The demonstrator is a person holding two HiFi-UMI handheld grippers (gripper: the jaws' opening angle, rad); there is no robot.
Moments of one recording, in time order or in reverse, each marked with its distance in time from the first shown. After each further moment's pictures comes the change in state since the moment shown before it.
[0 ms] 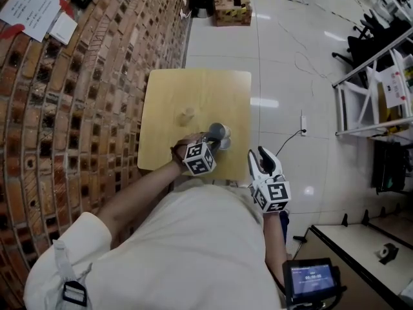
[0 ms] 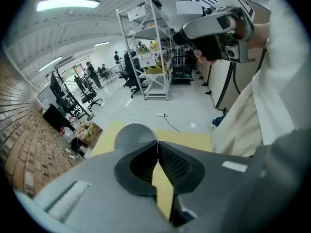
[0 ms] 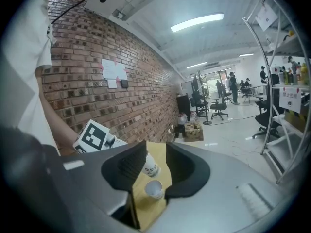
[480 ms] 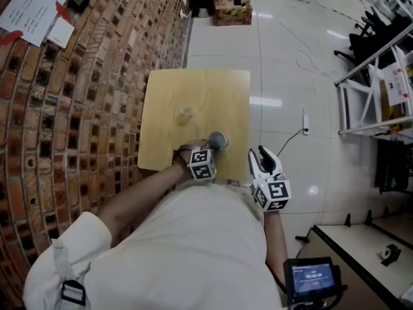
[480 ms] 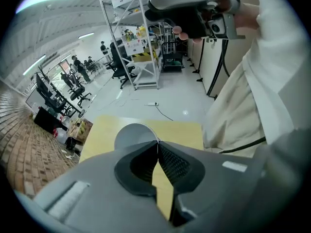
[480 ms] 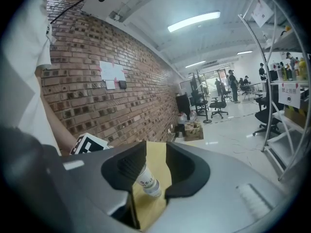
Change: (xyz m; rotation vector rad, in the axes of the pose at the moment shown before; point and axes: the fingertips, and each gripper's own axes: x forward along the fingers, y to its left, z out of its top) left arm 0.031 -0.041 -0.019 0.094 0.138 -0.079; right arm -0.003 -0.018 -0.006 0.026 -0.003 0.007
